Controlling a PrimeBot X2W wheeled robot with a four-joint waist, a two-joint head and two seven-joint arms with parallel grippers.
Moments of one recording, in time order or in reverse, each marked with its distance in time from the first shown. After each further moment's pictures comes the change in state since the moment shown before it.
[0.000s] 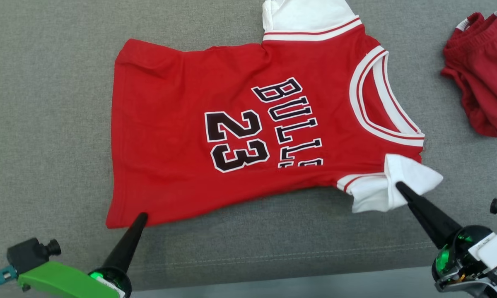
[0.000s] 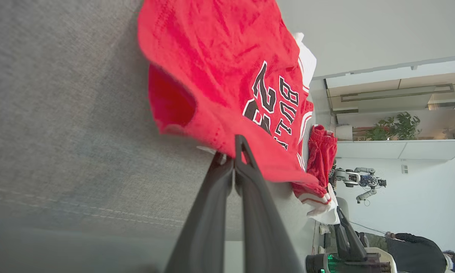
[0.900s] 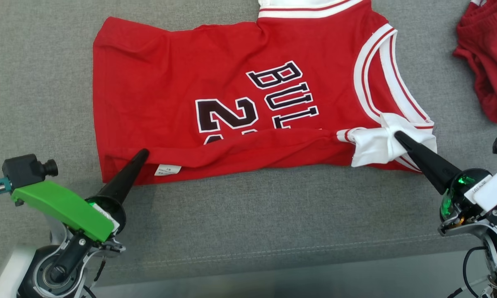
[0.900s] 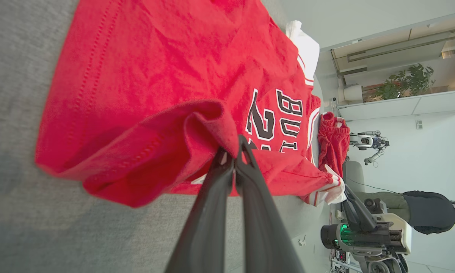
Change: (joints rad) left arm -0.358 0.054 -0.029 0.119 0.020 0.000 0.191; right arm -0.279 -0.088 0.017 0.097 -0.063 -0.024 0.049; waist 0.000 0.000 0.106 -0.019
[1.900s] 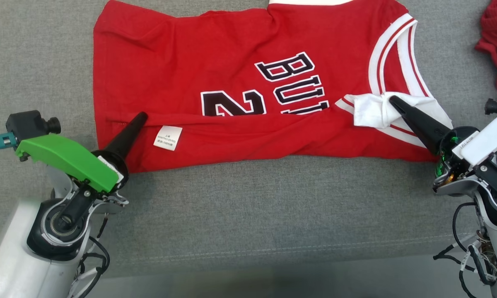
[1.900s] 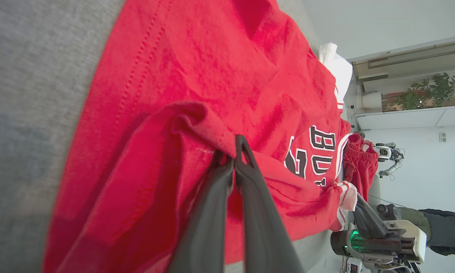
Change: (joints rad) left arm -0.219 -0.077 -0.015 0.221 0.049 0.000 0.059; right arm -0.224 0.006 0.023 0.201 -0.061 0.000 0.022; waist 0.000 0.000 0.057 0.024
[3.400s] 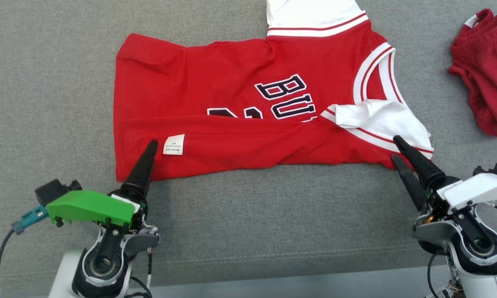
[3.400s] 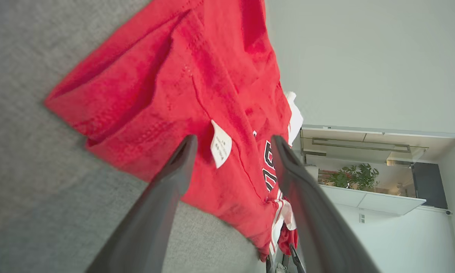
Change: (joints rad) left arm 0.178 -0.224 0.120 0.030 -0.086 0.000 -0.188; right arm 0.144 0.169 -0.082 0.069 -0.016 -0.006 -0.168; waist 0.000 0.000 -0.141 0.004
